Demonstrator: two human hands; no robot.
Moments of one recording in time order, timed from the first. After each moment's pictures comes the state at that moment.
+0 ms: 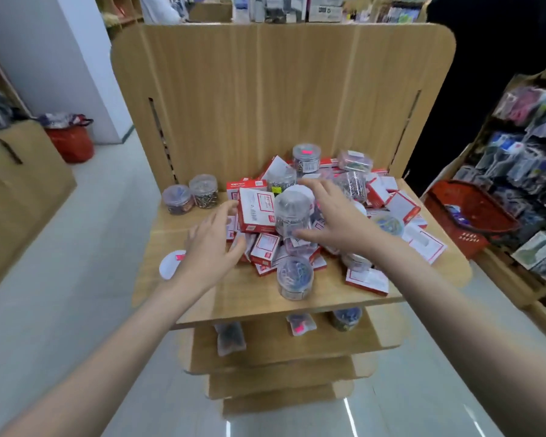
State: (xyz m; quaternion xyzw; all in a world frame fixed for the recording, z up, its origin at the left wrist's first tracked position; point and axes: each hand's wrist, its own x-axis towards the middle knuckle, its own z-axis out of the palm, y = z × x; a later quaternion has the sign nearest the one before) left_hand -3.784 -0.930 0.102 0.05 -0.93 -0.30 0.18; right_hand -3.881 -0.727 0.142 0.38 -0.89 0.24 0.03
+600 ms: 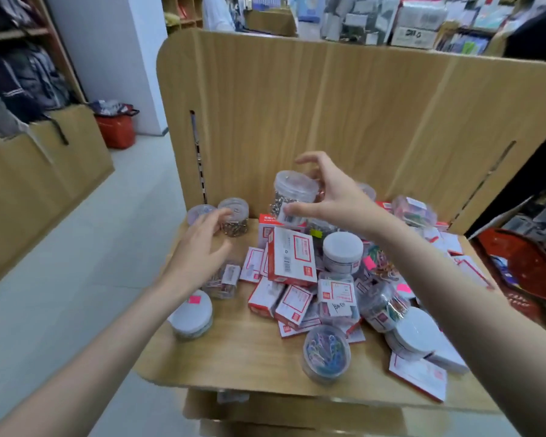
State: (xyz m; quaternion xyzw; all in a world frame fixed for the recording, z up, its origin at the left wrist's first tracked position) left_hand -3.831 -1.004 0.103 0.13 -0.91 -0.34 0.20; right_hand -3.956 -0.822 0.190 0.40 -0.81 0.41 -0.08
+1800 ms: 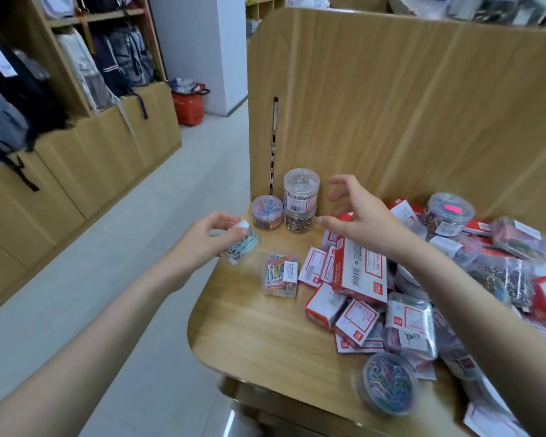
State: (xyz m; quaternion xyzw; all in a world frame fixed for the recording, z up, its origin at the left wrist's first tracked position) left_hand -3.788 -1.065 0.108 0.29 -0.76 -0.56 0.13; right_hand -3.961 -0.886 0.151 0.46 -0.82 0.34 -0.10
